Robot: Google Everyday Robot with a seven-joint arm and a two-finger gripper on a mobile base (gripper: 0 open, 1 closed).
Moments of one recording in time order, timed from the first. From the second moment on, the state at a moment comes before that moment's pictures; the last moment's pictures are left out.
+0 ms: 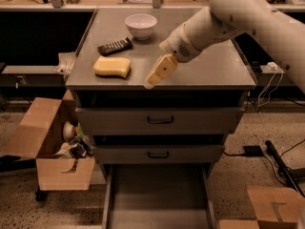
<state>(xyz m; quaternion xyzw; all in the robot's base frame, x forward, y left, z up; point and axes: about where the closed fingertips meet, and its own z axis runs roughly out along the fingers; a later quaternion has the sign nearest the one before) 0.642 -0.028 0.882 -0.56 0.74 0.20 0.32</state>
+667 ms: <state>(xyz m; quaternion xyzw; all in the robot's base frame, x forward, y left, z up) 0.689 0.015 0.868 -0.54 0.73 0.24 0.35</state>
